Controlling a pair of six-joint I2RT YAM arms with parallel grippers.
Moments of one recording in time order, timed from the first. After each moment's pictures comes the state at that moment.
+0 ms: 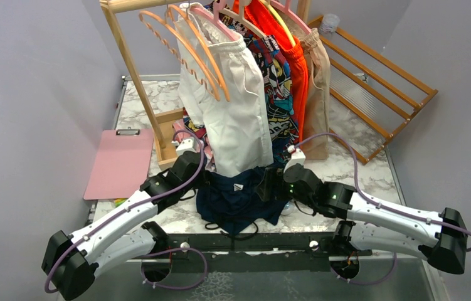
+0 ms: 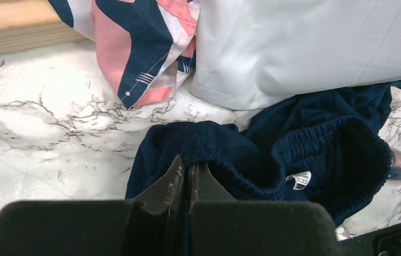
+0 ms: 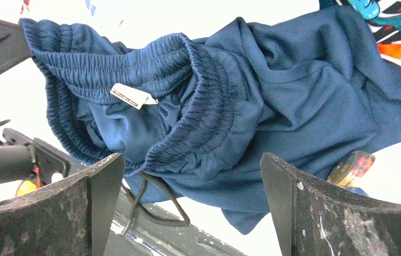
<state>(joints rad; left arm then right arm) -0.73 0.90 0.59 -0.44 -0.27 -0.75 1.06 0.95 0.65 -0.37 0.32 0.76</state>
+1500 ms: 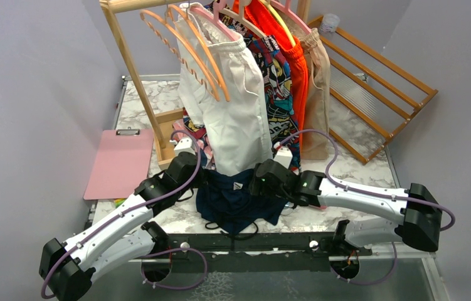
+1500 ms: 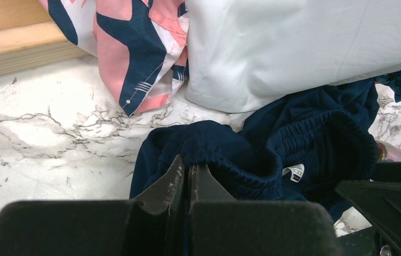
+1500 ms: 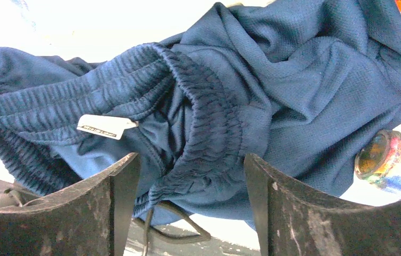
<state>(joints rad) -0.73 0.82 0.60 -0.45 -0.28 -0.69 1.10 1.24 0.82 -0.48 0.40 1.01</state>
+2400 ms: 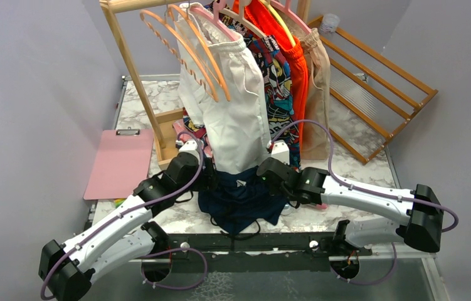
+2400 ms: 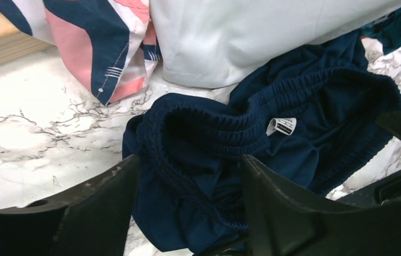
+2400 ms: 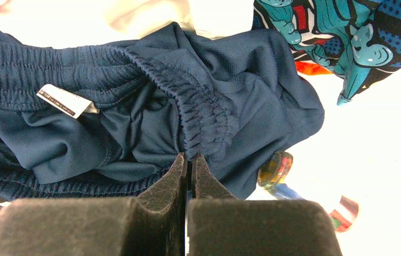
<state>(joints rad) -0.73 0.80 0.59 -0.46 -0.16 -0.62 1.10 1.24 0.89 -0.64 0.53 0.69</state>
